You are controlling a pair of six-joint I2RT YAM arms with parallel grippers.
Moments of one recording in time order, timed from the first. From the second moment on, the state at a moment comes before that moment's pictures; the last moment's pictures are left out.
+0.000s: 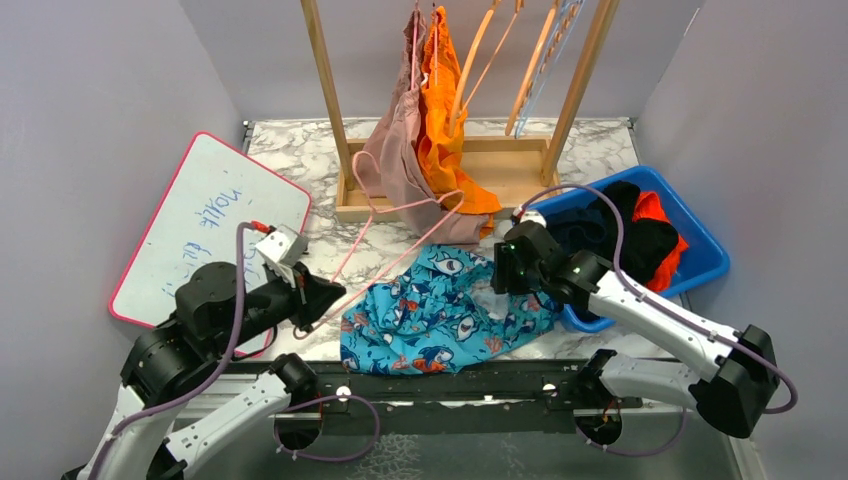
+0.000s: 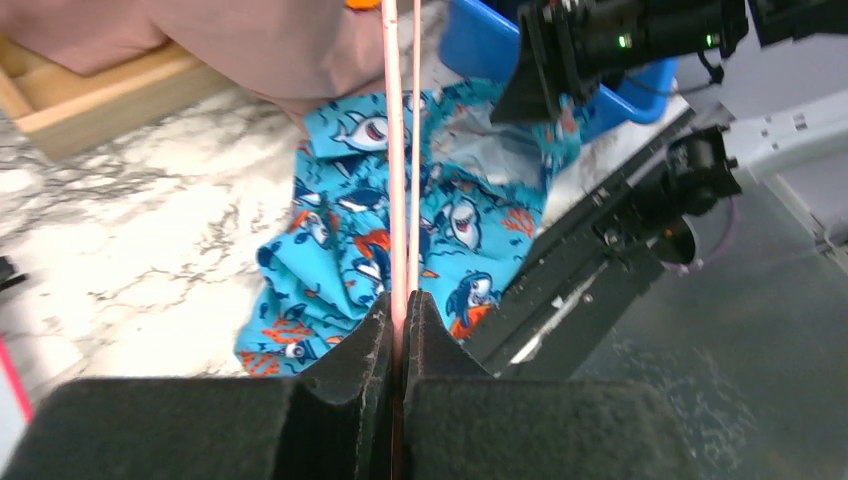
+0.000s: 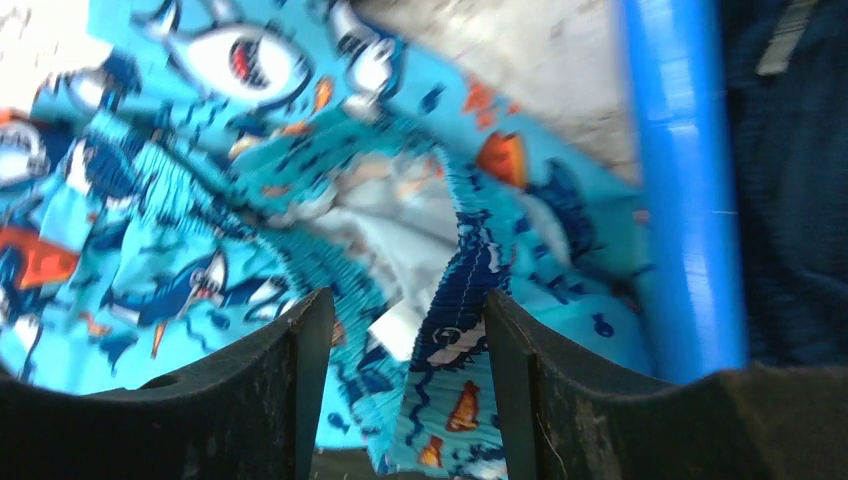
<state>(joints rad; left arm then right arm) -0.74 0.50 1.15 -1.00 0.12 -0.30 0.77 1.10 0.83 -0.65 0.29 0.58</state>
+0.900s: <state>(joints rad) -0.74 0.56 1.25 -1.11 0.07 -0.31 0.77 1.19 0.75 -0.37 -0.25 0.49</state>
